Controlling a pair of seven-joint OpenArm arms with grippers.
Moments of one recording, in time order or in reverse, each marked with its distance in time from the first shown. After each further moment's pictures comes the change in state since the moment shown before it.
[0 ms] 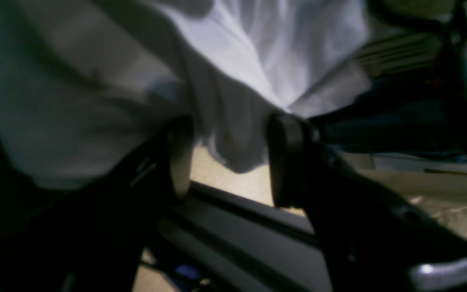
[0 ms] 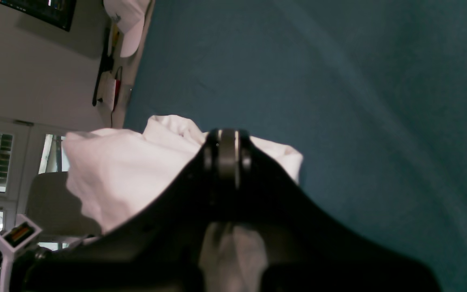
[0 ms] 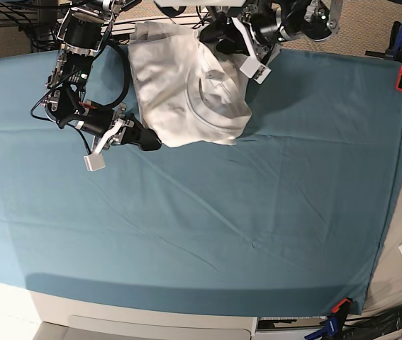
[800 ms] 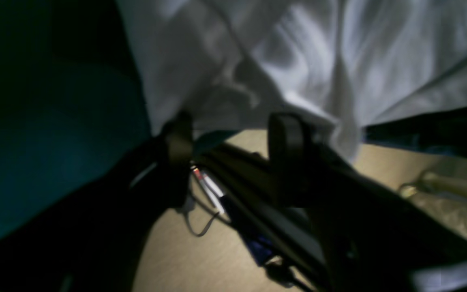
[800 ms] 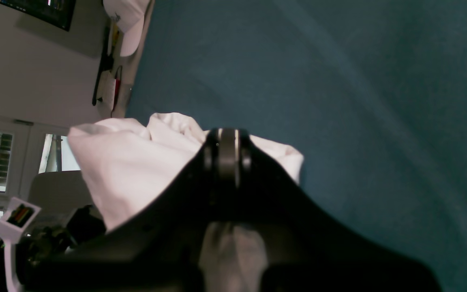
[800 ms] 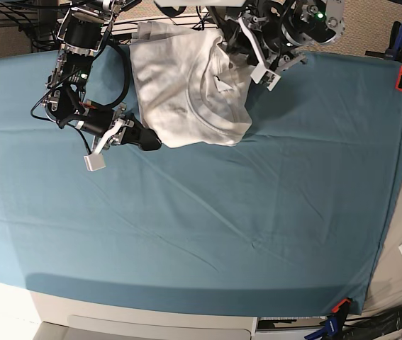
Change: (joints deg) left arm 0.1 -0.1 -0.4 6.3 19.7 6.3 1.0; right arm 0.0 0.0 0.0 0.0 0.0 0.0 0.0
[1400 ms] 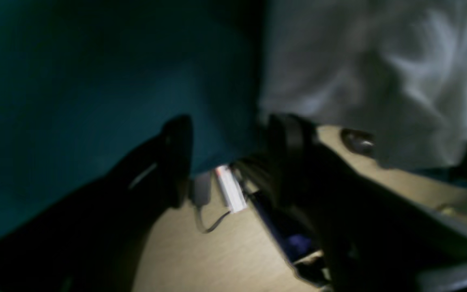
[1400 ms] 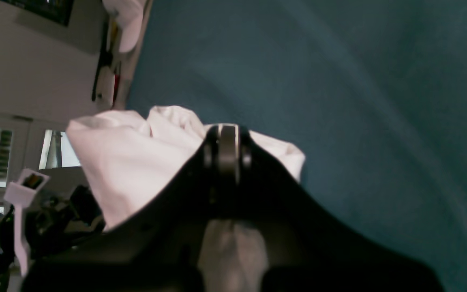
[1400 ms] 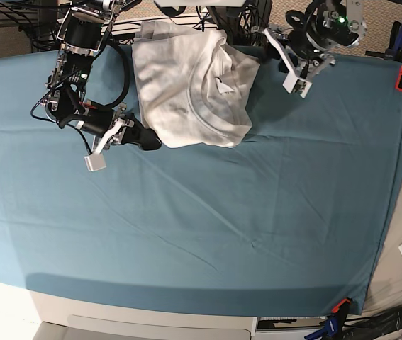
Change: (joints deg) left arm 0.1 -1.6 -8.6 0.0 -5.4 -0.2 0.0; right arm 0.0 0.0 0.0 0.0 0.0 0.0 0.0
